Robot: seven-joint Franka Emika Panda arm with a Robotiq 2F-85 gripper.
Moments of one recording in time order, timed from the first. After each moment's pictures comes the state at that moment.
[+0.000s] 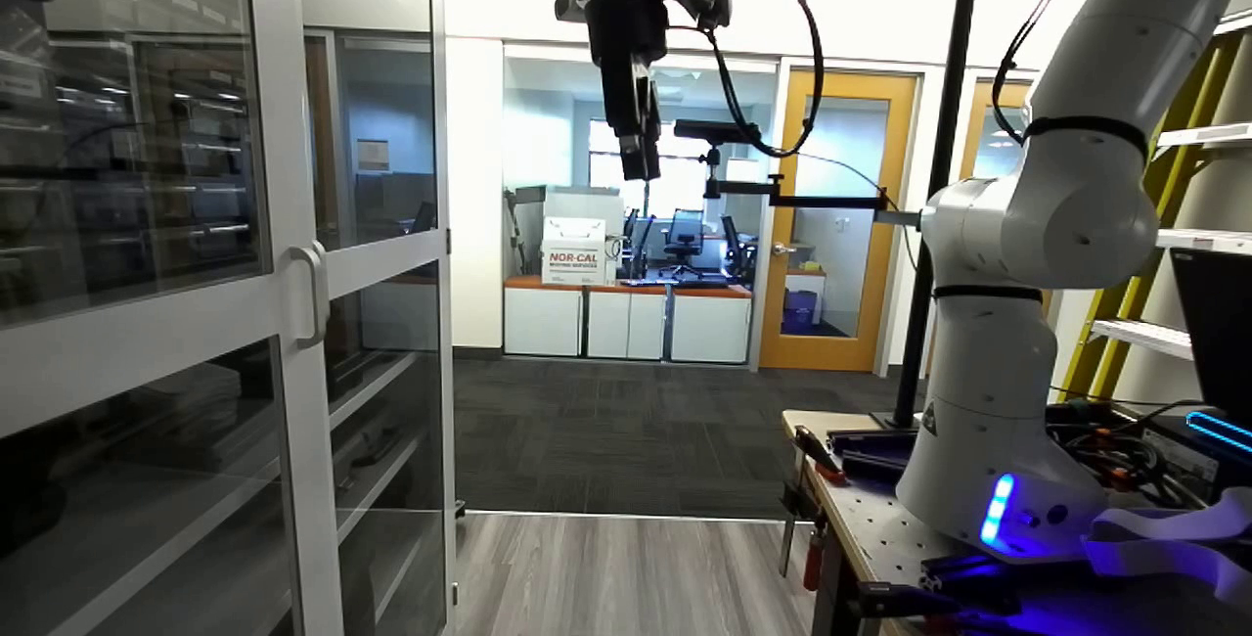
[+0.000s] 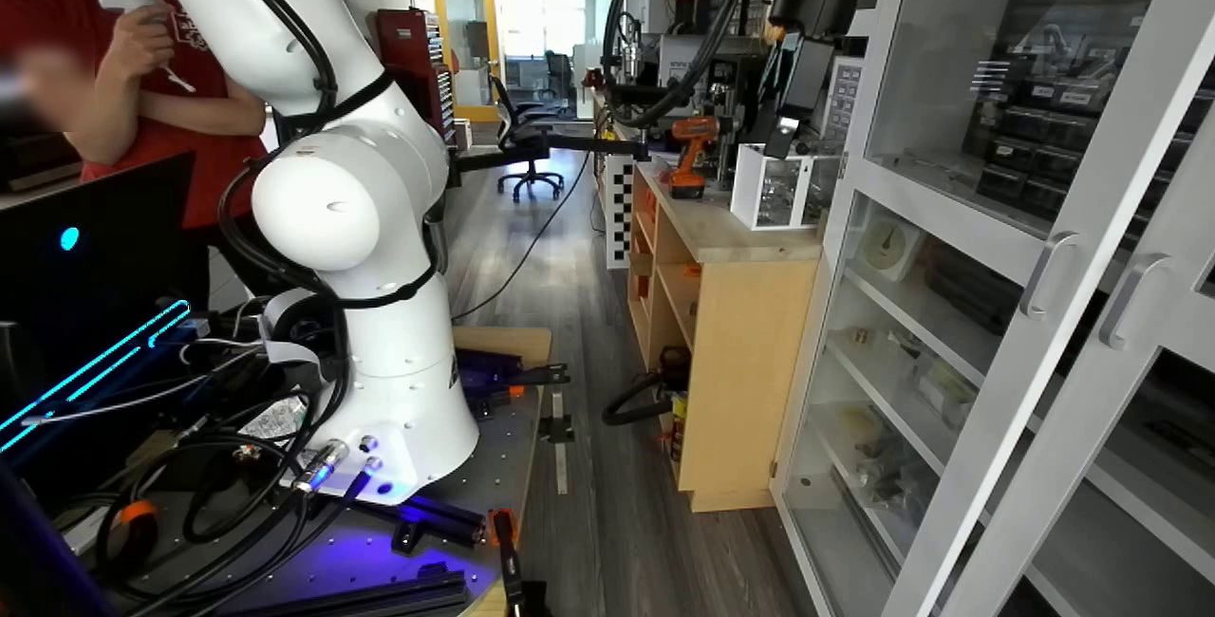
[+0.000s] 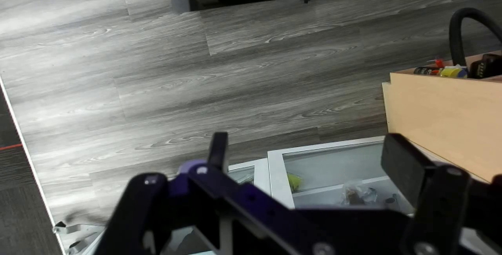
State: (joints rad) arm 0.01 -0.38 0.07 -2.19 0.03 1.67 0.22
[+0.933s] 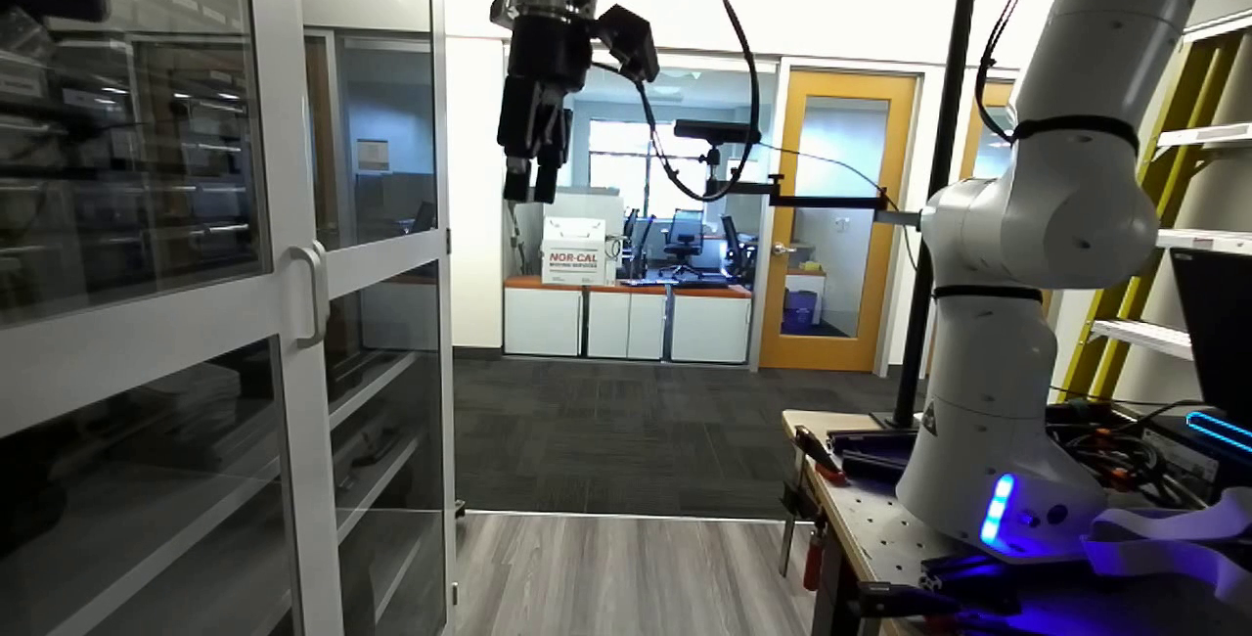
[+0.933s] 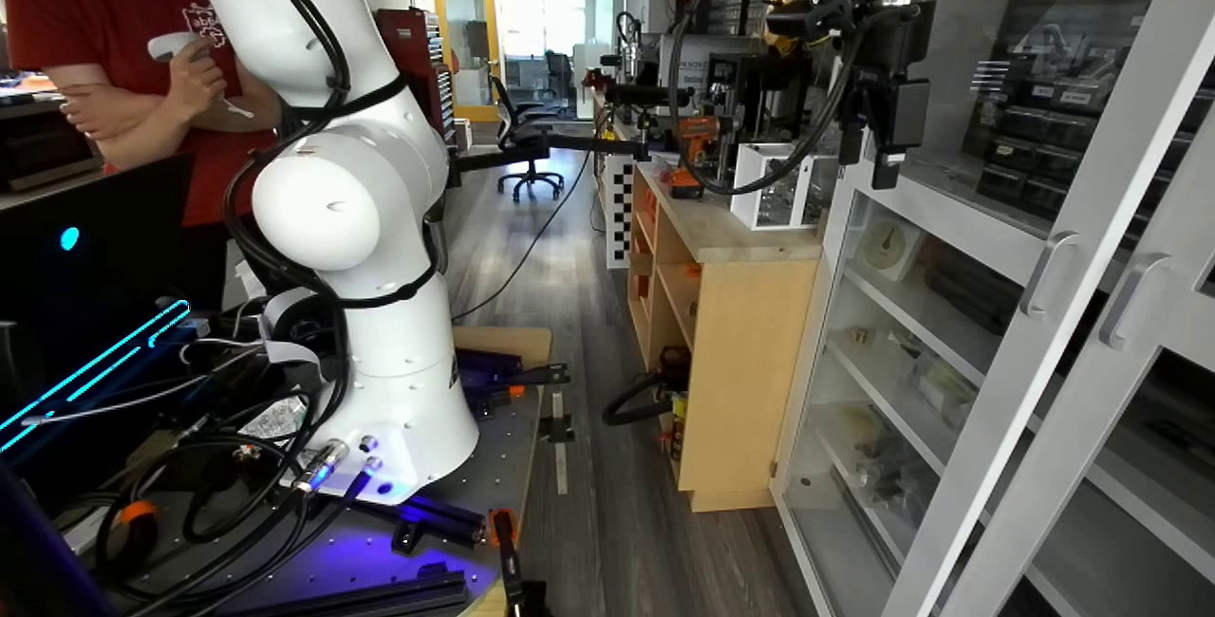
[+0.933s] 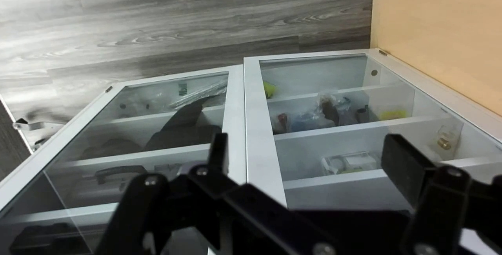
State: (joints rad) arm 0.01 -0.25 0.06 -2.20 0.03 2.09 0.12
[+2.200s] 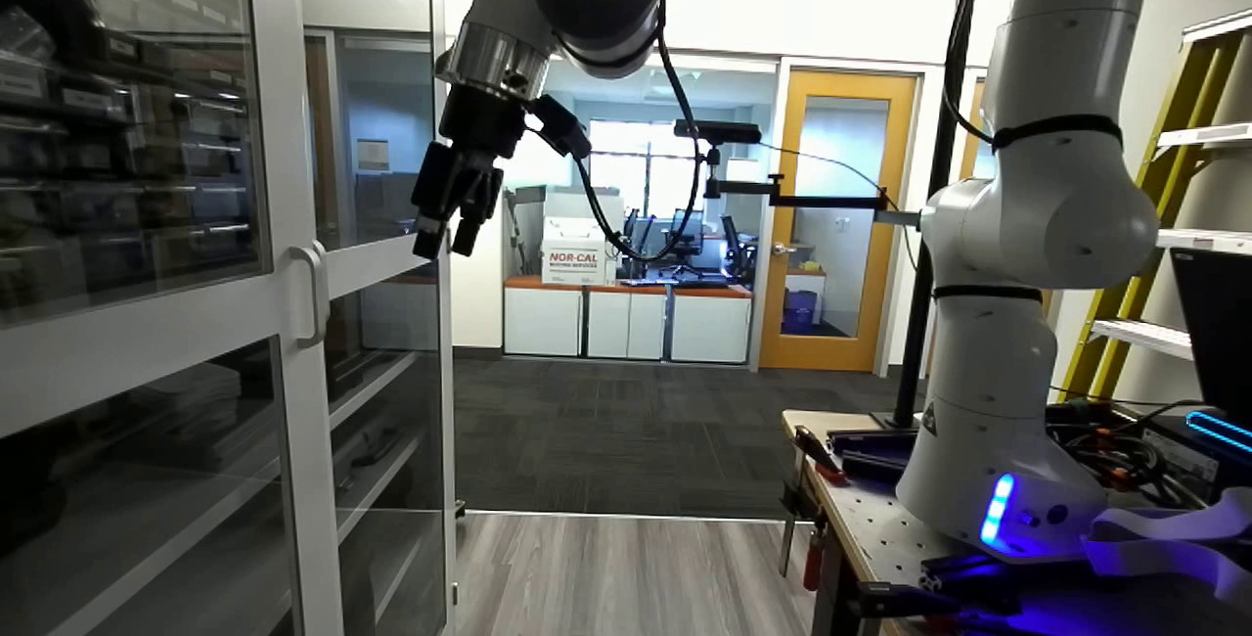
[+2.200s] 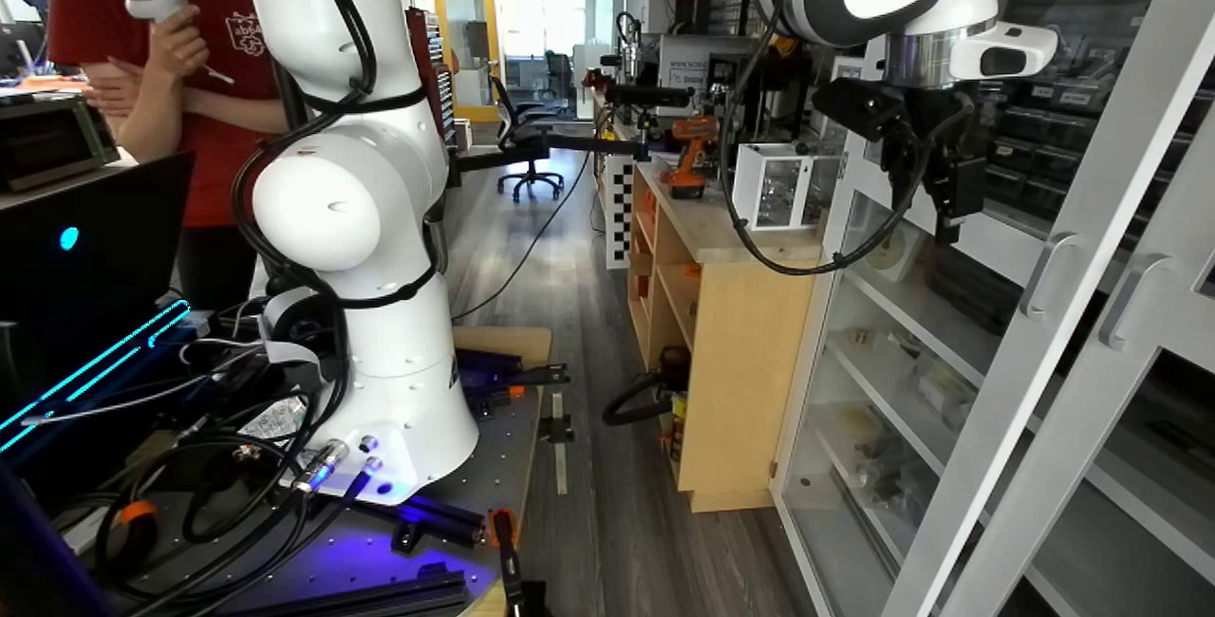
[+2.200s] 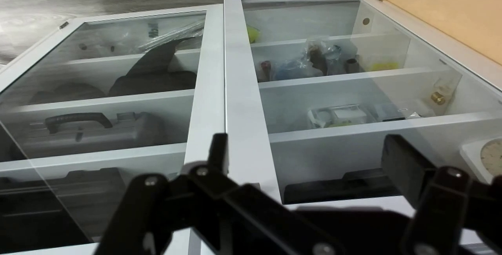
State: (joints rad) arm 0.02 -0.04 0.05 -2.18 0.09 2.44 0.01
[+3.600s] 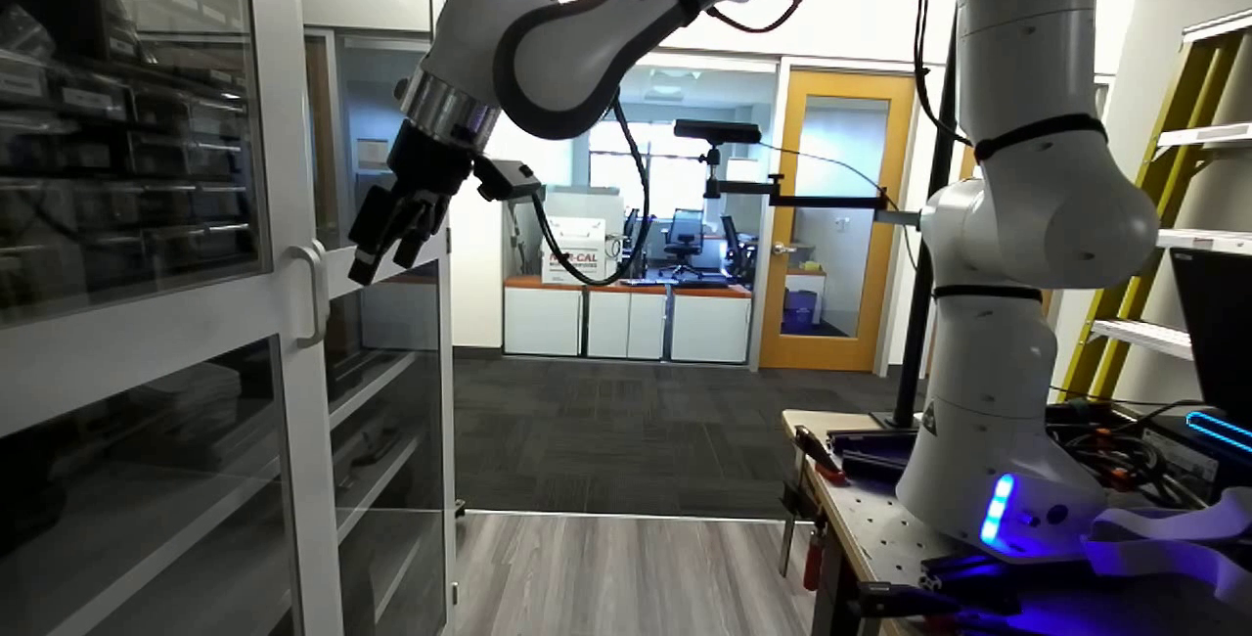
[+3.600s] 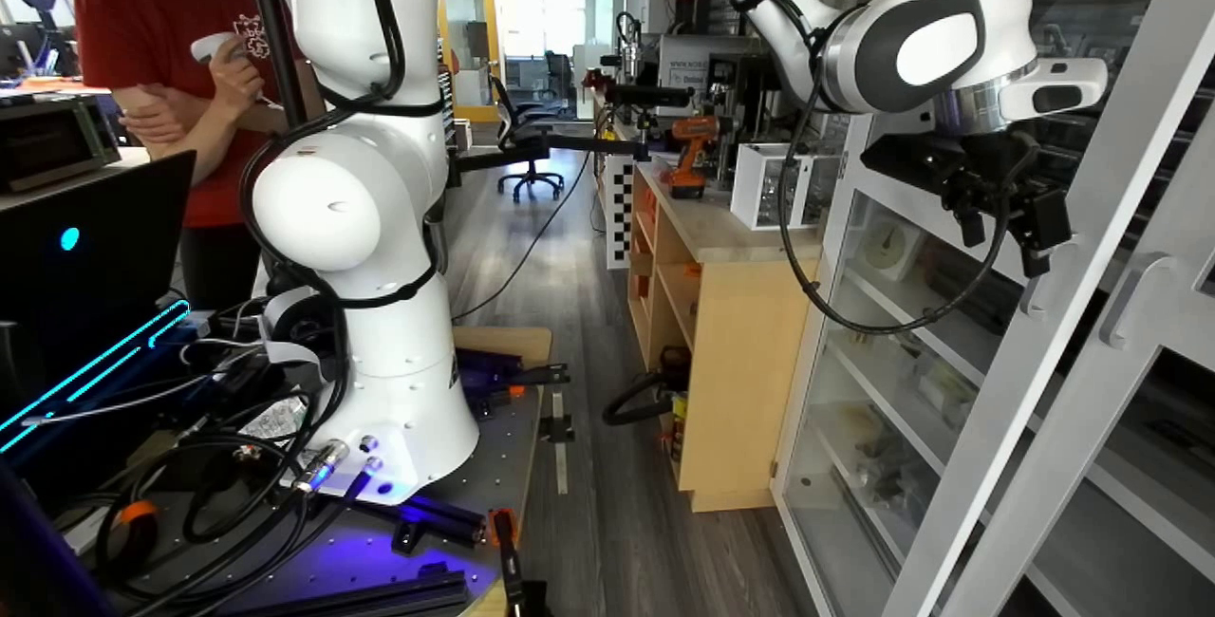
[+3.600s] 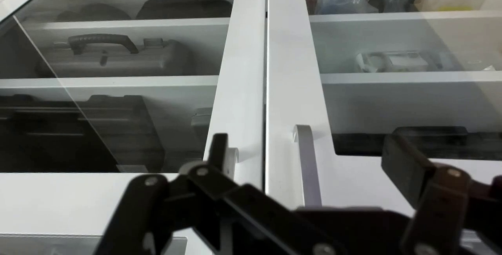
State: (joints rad) arm 0.02 0.16 0.02 -2.09 -0.13 2.73 0.12
